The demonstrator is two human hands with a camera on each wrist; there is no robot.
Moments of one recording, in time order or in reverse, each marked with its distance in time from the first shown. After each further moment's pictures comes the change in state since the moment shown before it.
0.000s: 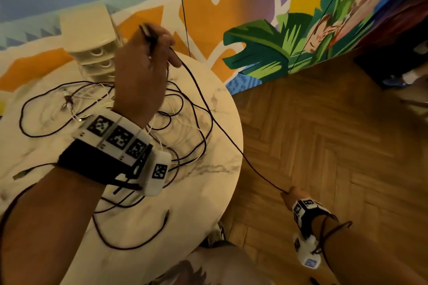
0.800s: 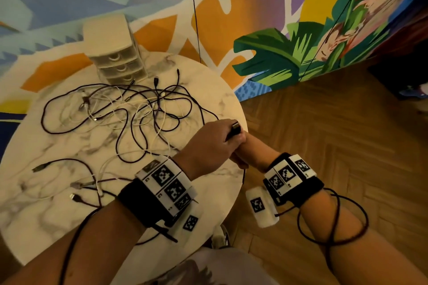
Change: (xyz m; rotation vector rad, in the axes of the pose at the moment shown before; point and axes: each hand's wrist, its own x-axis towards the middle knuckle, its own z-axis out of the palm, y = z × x) left_hand -0.091 0.023 0.052 0.049 -0.729 -0.203; right_hand -0.184 -0.162 -0.123 0.536 -0.306 -1.049
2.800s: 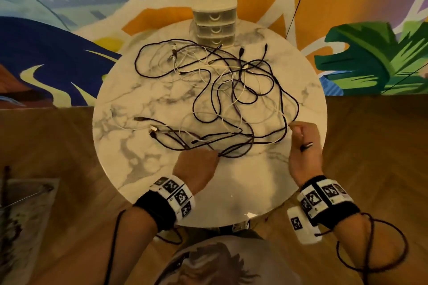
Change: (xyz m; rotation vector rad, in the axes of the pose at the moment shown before) left_hand -0.169 -0.148 -0.017 0.789 -0.087 -0.458; right_hand 0.029 0.045 0.089 -0.306 0.708 -0.355
